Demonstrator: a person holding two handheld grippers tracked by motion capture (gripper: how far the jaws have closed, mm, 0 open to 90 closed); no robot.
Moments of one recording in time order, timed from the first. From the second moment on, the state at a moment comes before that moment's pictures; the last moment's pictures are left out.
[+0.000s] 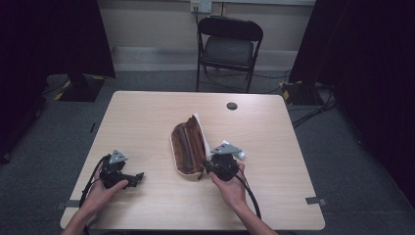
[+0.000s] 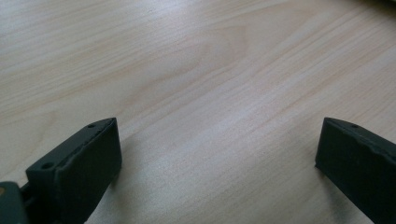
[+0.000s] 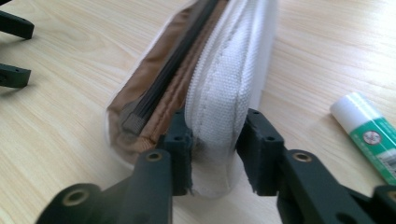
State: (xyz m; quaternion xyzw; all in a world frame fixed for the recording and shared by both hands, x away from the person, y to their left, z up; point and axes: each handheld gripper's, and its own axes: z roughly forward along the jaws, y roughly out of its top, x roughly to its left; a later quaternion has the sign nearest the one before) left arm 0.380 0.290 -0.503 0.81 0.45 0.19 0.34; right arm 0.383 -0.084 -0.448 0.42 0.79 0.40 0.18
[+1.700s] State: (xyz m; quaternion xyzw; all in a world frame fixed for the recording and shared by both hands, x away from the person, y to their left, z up) left arm 0.380 0.290 -0.503 0.81 0.45 0.19 0.34; right arm 0.371 -0.155 -0.450 0.40 0.80 0.40 0.18
